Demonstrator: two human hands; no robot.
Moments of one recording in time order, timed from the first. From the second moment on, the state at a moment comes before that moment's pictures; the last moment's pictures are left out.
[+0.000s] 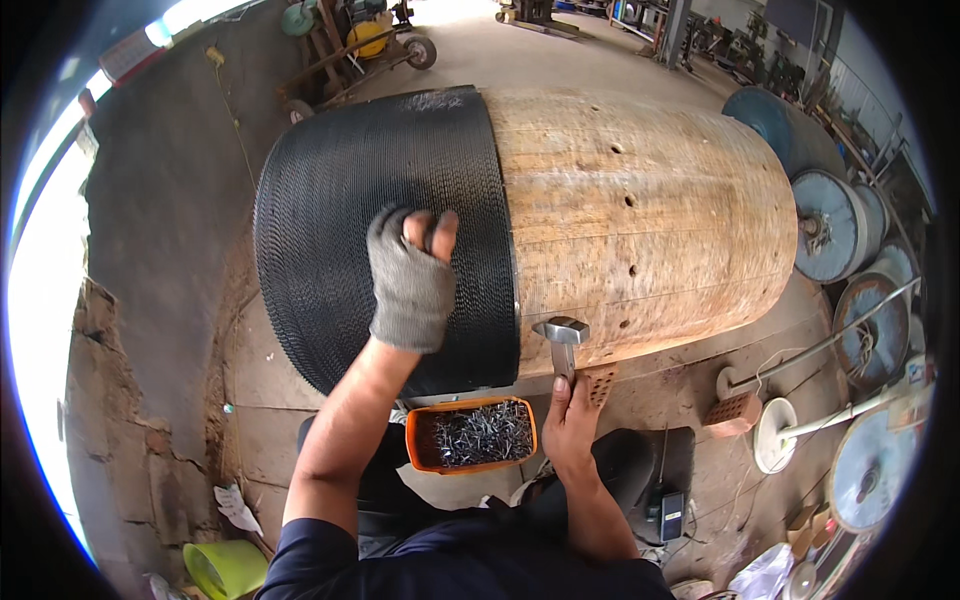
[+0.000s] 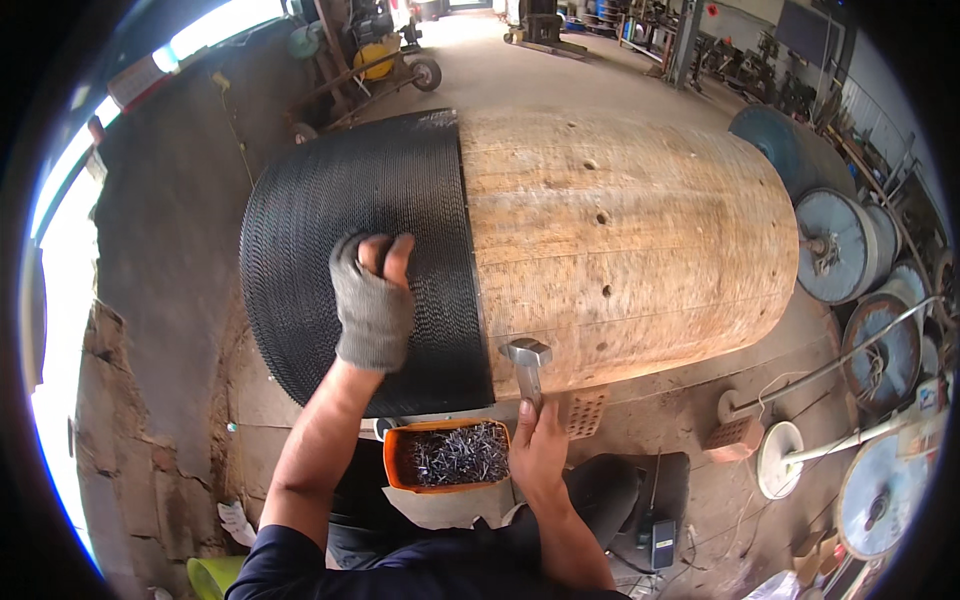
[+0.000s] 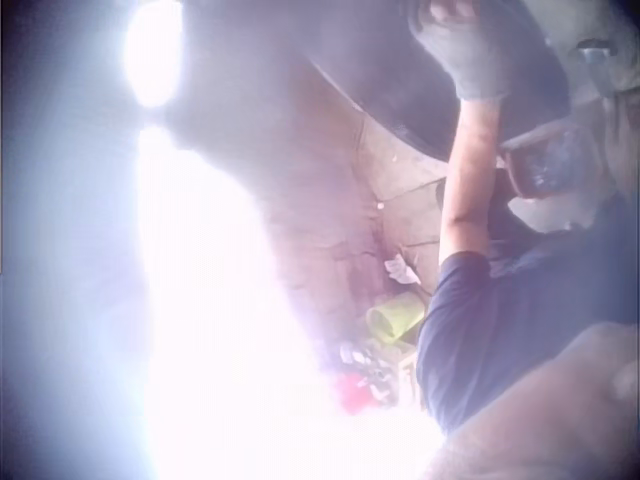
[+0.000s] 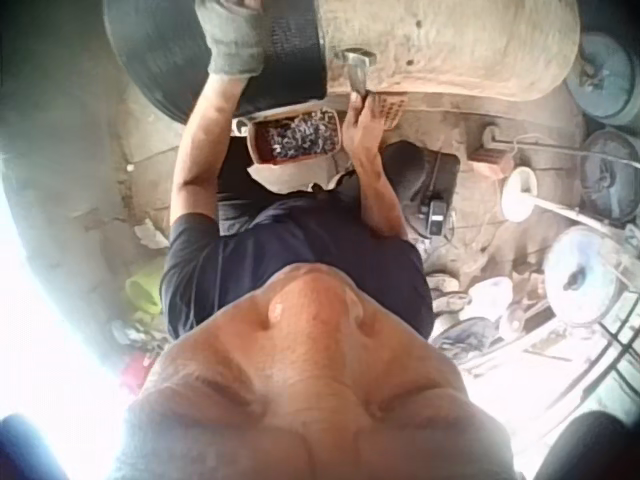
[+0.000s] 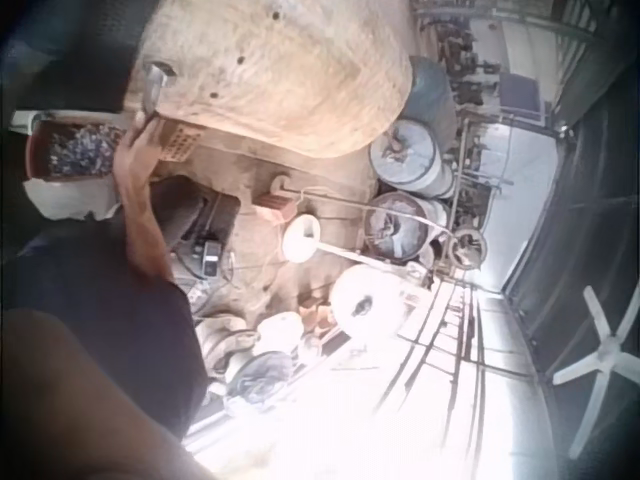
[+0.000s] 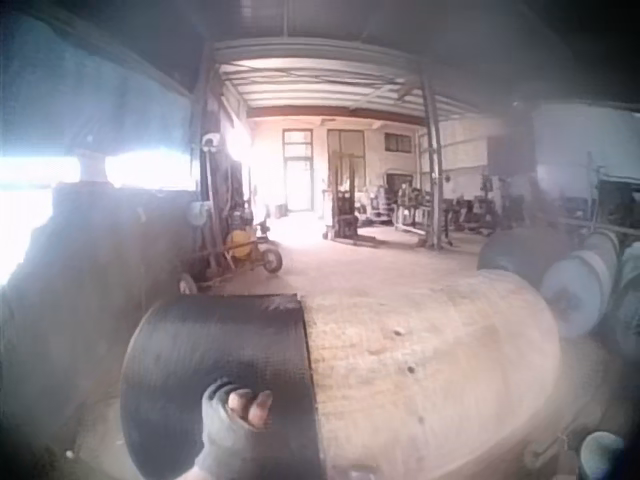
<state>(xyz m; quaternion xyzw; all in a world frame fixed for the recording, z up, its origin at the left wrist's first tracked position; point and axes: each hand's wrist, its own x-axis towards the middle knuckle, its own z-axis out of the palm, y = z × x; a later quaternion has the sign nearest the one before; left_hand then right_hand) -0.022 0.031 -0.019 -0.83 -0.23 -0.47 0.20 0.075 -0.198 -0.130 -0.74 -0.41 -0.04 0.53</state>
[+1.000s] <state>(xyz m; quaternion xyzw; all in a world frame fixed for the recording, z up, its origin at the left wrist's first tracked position) 0.021 -0.049 -0.076 -0.86 -0.29 -0.41 -0.01 0.091 -0.196 -0.110 -0.76 -0.44 0.01 0.48</state>
